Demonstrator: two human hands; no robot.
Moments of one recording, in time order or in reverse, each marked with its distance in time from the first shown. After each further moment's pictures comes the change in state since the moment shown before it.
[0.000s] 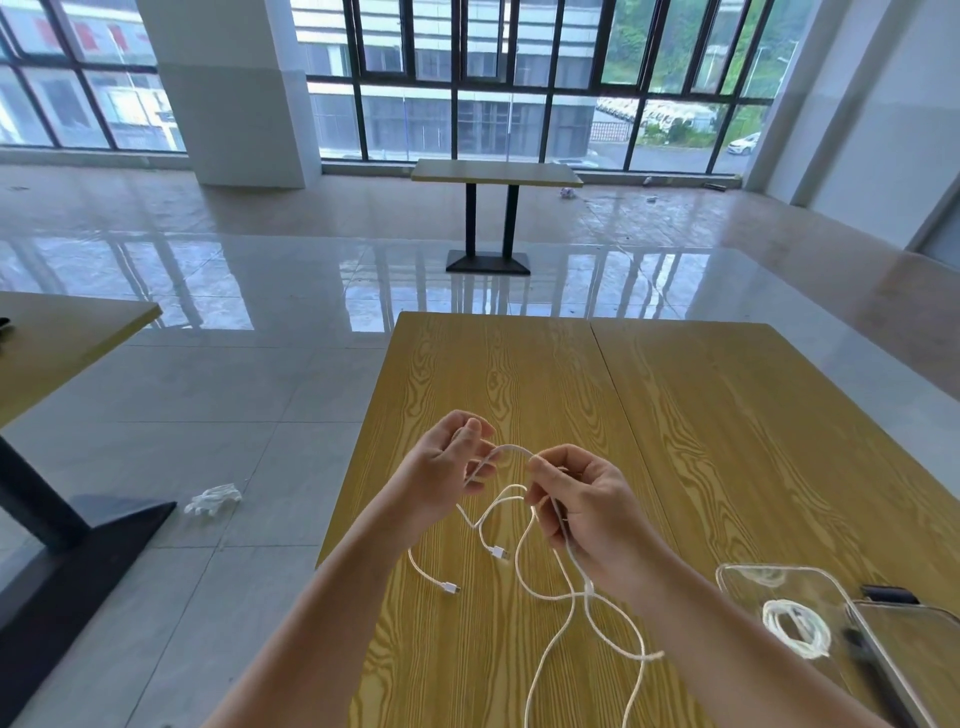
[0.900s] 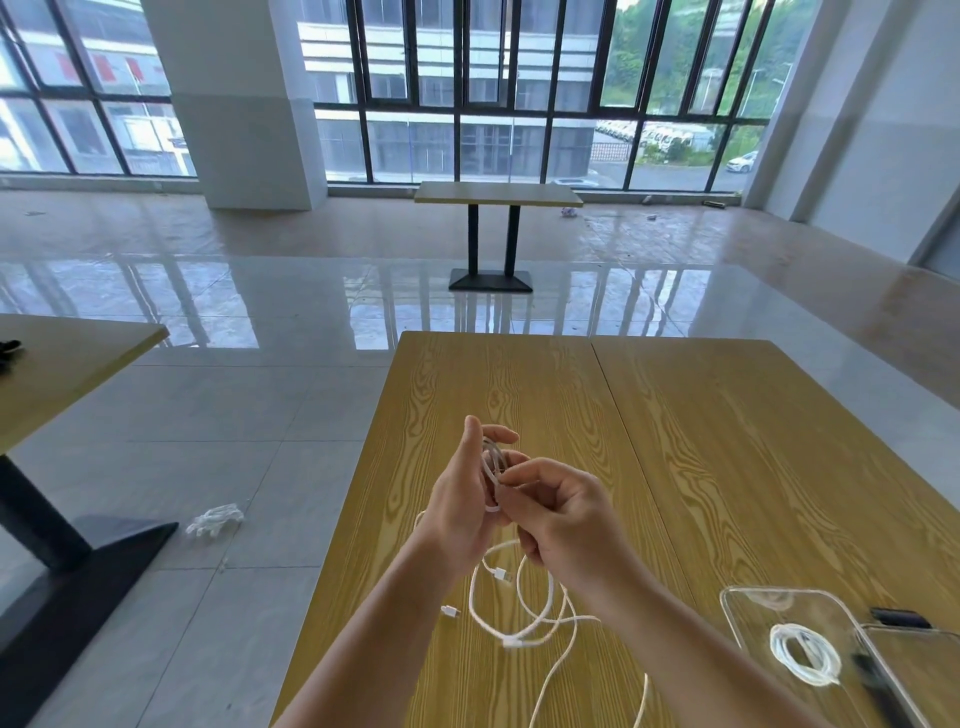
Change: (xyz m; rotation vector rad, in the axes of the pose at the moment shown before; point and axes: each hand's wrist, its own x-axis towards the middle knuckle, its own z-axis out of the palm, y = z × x) left_hand -0.011 0.018 0.036 -0.571 -0.044 -0.040; right_hand -0.004 -0.005 0.015 -0.173 -0.054 -0.248
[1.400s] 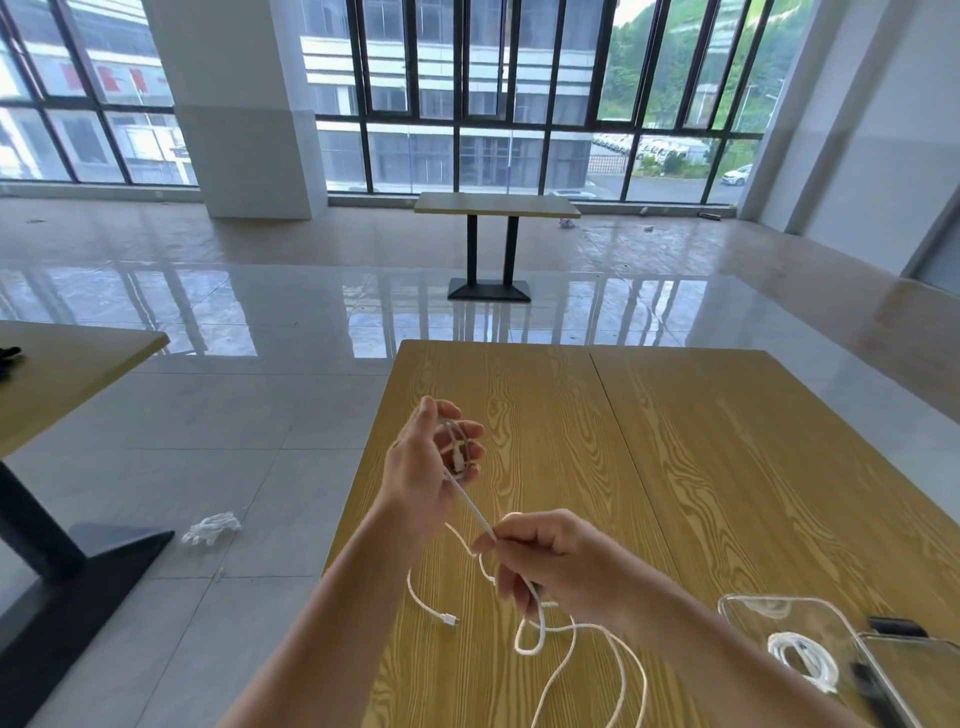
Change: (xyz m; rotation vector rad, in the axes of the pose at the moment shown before) left_hand 0.009 0.035 -0.017 -0.072 0.300 0.039; right_hand -0.006 0.001 -0.014 -0.288 -0.436 0.204
